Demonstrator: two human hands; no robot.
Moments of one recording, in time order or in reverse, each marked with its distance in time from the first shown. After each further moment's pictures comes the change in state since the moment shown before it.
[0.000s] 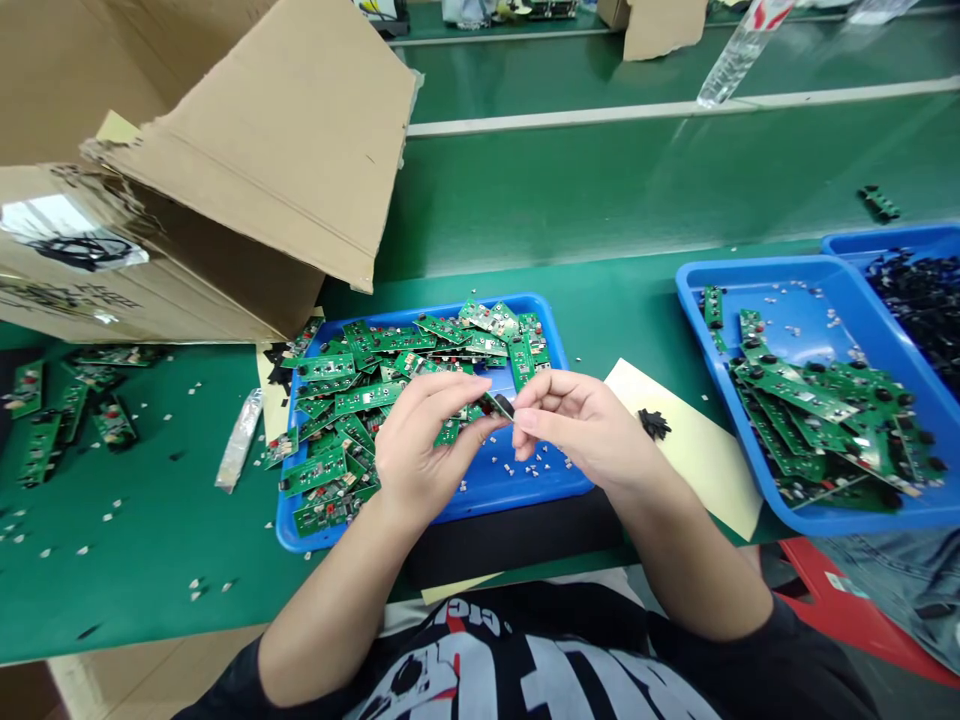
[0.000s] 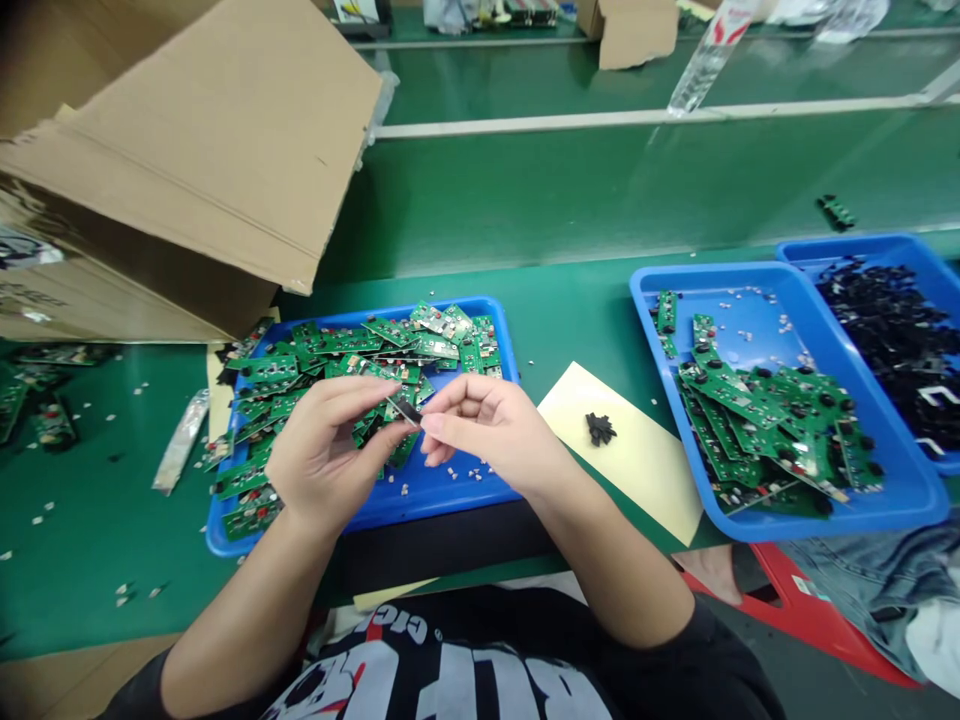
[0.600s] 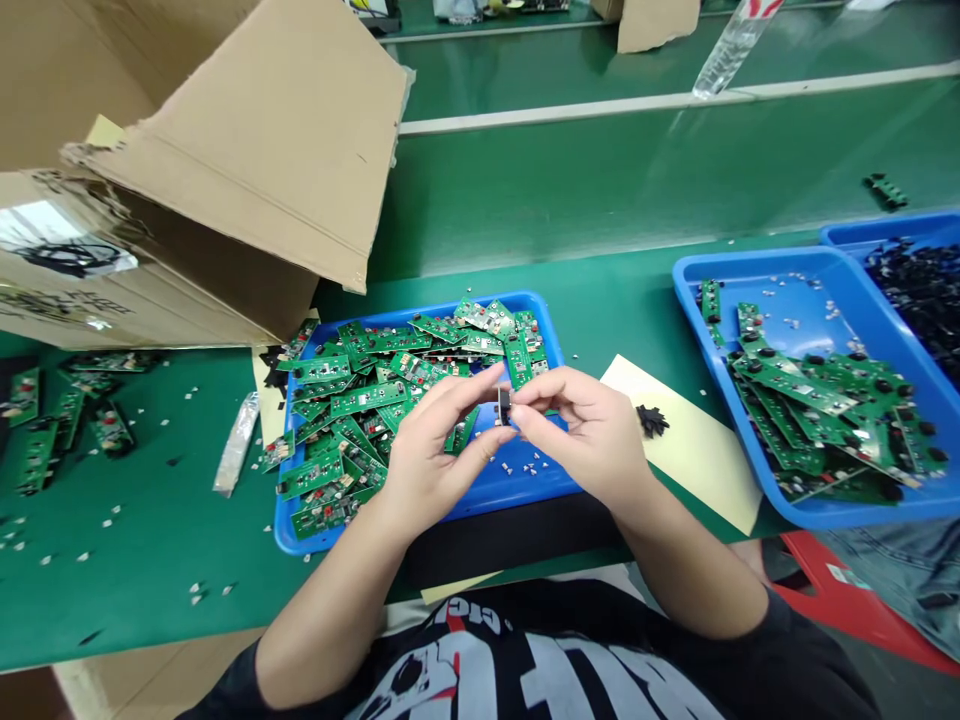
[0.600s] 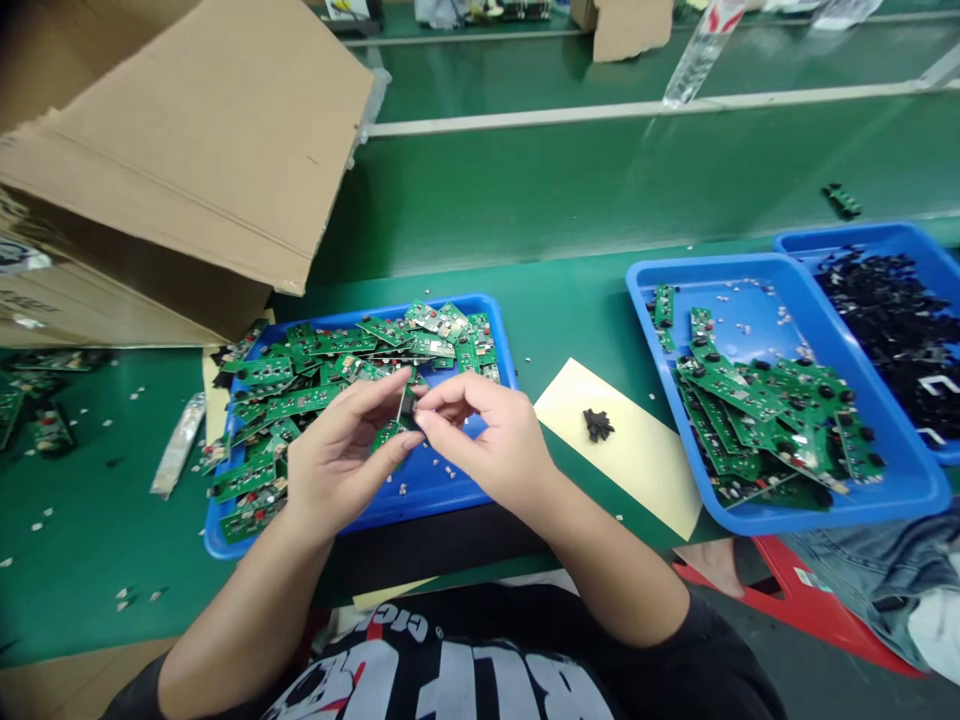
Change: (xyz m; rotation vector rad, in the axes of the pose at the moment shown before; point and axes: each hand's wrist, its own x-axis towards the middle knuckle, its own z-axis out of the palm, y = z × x) left_hand -0.007 0.002 0.002 -0.429 -0.237 -0.254; right_hand -0.008 0.001 0.008 -0.551 0.226 -0.463
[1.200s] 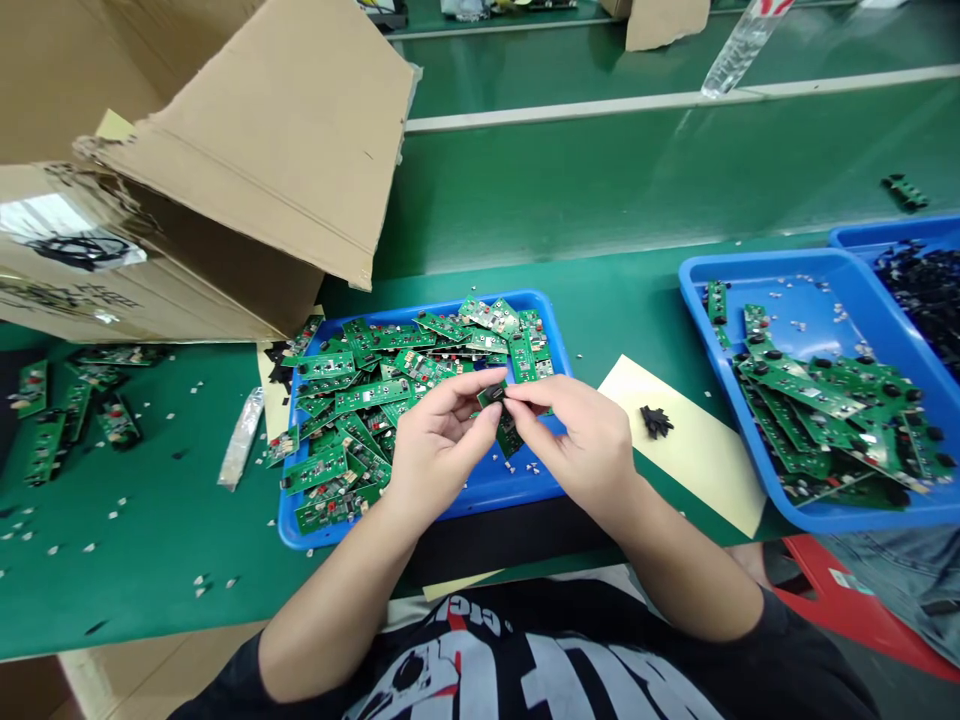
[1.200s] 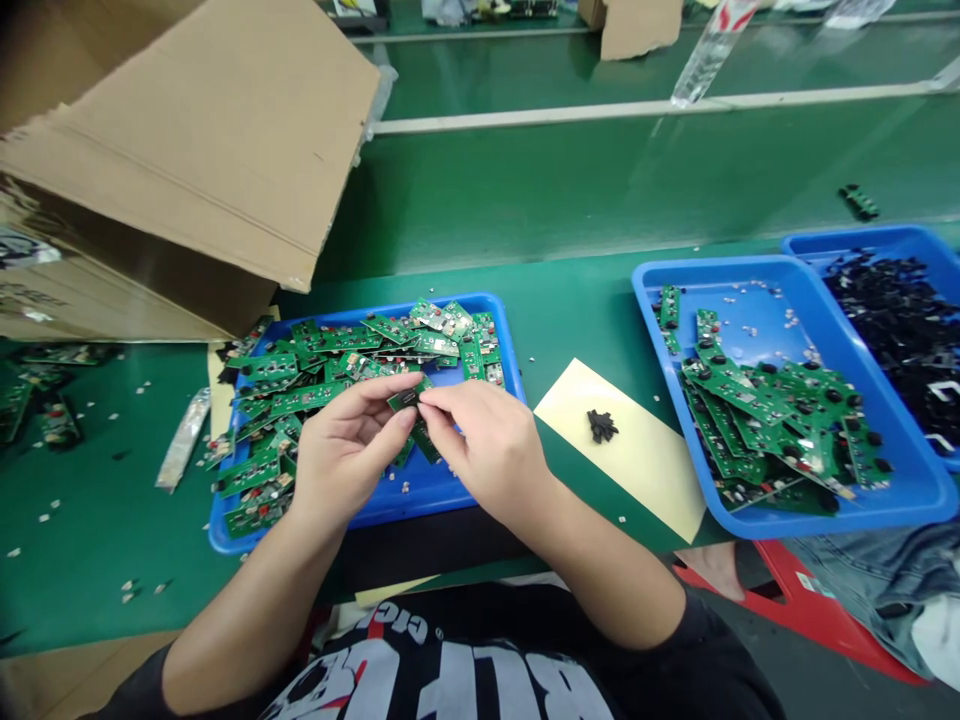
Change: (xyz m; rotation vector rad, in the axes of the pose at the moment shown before) left_hand 0.004 0.009 0.008 -0.235 0.144 -0.322; right_hand -0.004 0.007 0.006 -0.519 0.051 -0.353
